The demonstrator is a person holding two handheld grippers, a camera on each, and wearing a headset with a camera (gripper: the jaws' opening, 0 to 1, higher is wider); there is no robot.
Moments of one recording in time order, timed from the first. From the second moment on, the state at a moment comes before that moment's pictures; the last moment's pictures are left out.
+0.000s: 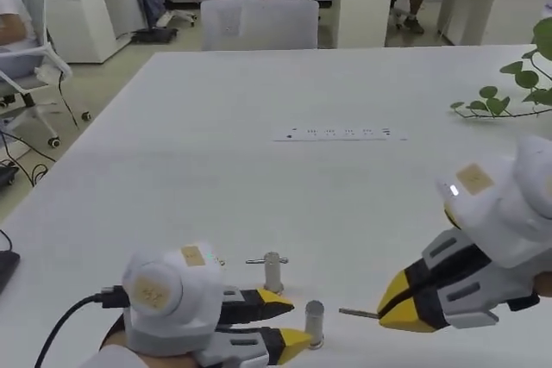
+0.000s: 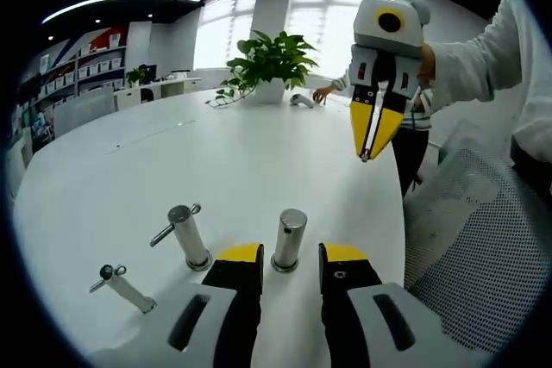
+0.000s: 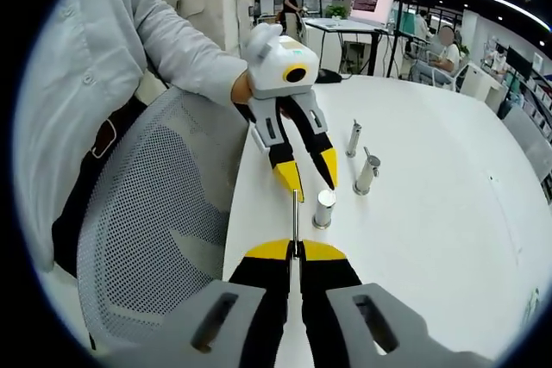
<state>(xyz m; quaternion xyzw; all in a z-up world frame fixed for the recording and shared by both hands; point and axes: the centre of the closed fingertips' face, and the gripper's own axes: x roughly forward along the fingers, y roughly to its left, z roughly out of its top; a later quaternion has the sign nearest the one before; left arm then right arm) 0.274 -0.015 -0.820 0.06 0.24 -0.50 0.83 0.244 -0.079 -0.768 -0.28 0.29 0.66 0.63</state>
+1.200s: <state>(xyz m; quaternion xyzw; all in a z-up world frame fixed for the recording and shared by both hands) 0.283 -0.032 -0.852 0.09 0.25 -0.49 0.83 0.246 -0.092 -0.797 -0.28 0.32 0.62 0.66</state>
